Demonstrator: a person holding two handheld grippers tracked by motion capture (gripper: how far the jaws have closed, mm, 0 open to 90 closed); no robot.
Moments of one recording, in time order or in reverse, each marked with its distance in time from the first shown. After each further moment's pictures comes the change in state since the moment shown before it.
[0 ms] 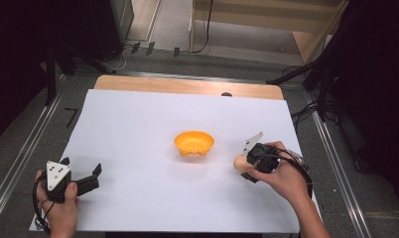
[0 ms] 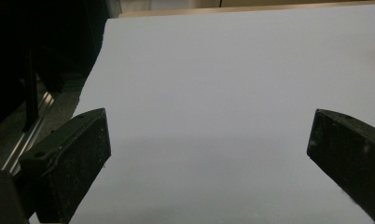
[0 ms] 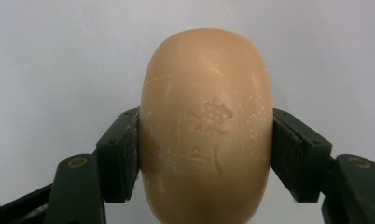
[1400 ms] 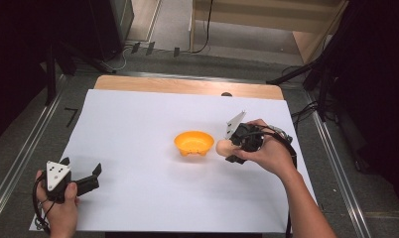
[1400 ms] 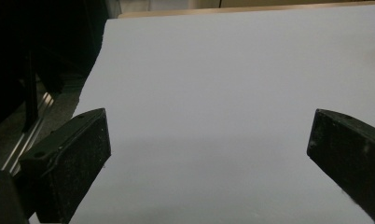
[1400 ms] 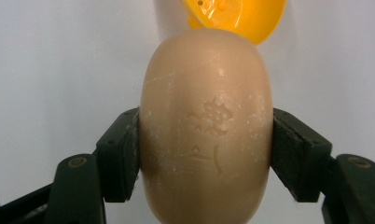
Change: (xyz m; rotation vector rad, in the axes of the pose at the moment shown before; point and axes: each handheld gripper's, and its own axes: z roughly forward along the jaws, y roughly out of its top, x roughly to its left) left arm 0.000 0.000 0.000 -0.002 -0.001 0.000; right arm -0.024 0.065 -0.008 -0.077 0.094 -0.207
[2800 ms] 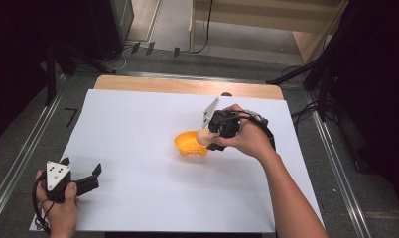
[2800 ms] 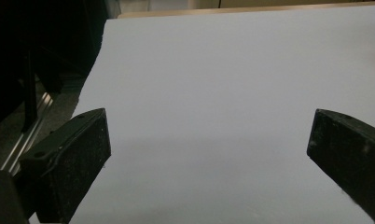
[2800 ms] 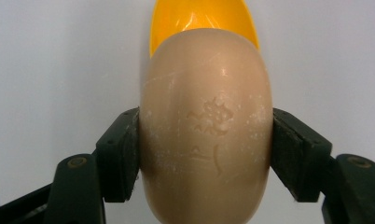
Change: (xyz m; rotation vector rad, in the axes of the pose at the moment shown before) left arm 0.000 0.000 0.000 0.000 -0.002 0.000; right arm -0.019 0.065 0.013 -0.004 0.021 -0.135
